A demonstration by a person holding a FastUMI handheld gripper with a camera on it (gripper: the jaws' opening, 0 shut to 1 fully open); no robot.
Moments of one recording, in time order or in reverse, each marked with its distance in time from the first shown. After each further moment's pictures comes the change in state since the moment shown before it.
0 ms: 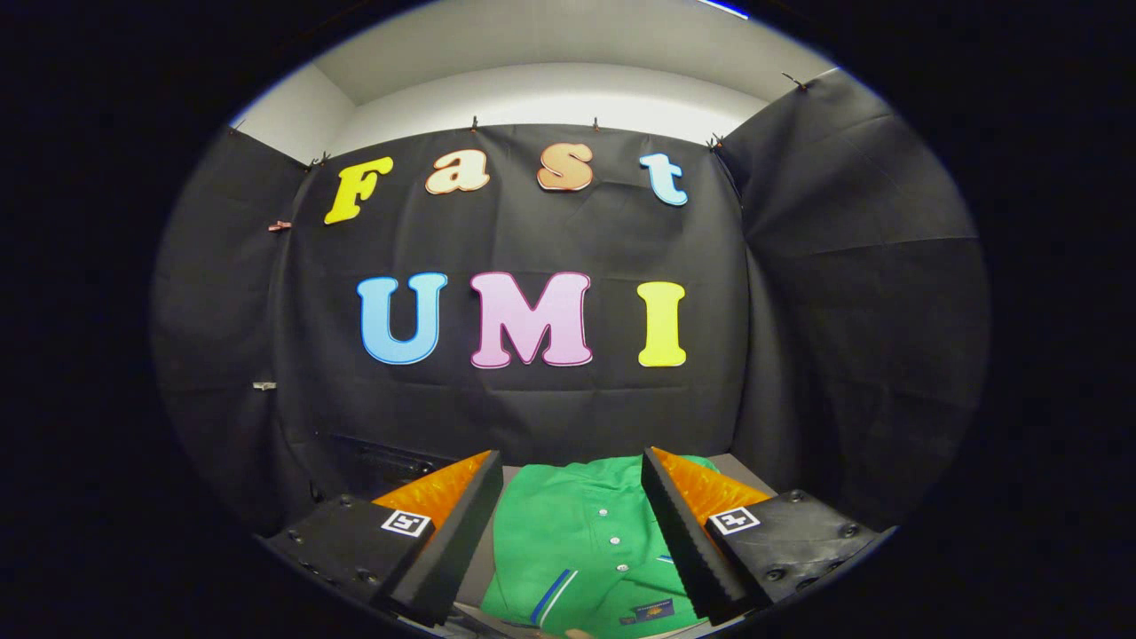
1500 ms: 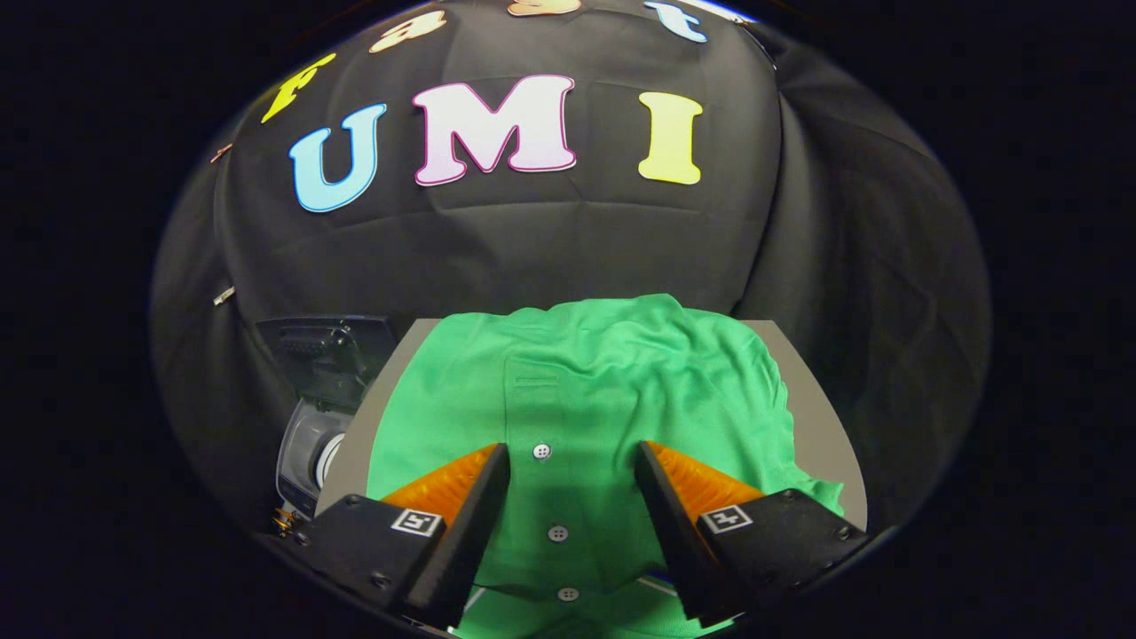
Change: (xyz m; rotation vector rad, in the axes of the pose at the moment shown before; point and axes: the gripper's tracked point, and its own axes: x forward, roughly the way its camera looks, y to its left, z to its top) arm 0.097 -0.050 -0.153 -0.024 0.640 -0.035
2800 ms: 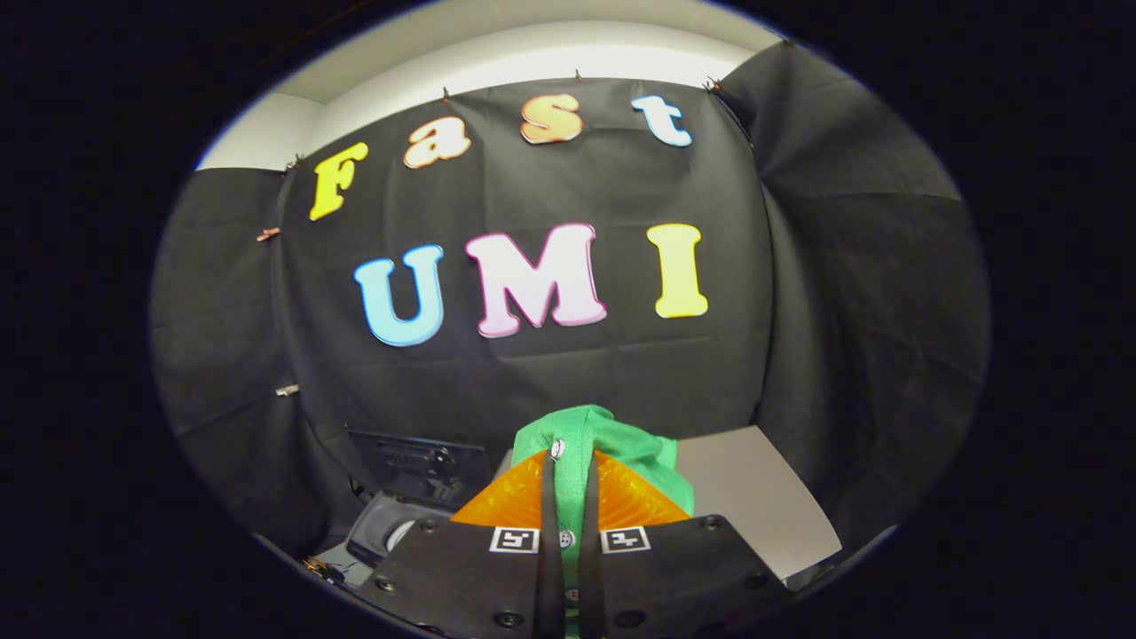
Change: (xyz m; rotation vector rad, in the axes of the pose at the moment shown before) arm -0.178 0.048 0.109 0.087 -0.504 0.197
